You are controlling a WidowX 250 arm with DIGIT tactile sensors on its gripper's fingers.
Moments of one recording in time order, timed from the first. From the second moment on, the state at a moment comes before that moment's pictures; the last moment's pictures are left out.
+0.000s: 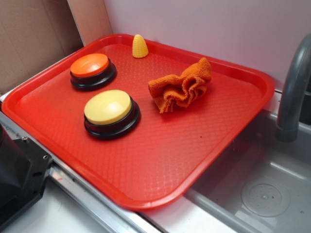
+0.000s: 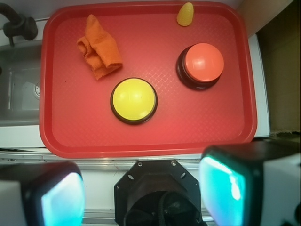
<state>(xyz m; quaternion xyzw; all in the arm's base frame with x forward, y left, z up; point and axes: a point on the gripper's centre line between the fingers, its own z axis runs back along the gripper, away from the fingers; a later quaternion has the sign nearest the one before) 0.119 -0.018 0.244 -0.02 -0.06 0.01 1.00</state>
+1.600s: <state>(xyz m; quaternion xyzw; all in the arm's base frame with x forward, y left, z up) 0.306 -0.079 0.035 -0.01 -0.05 -0.11 0.99</state>
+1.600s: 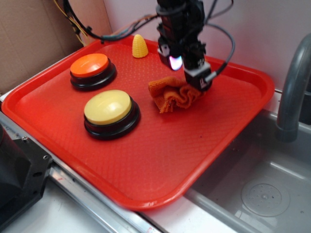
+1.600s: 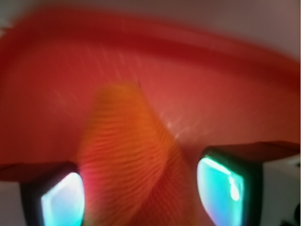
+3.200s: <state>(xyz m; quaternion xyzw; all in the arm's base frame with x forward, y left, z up) 0.215 -0.021 0.206 0.04 0.02 0.04 1.00</state>
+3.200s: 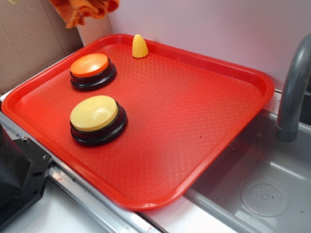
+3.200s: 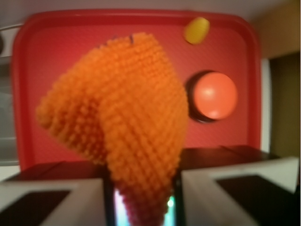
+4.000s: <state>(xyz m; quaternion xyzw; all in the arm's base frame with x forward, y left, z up) 0.205 0.050 0.211 0.05 0.00 0.16 0.99</state>
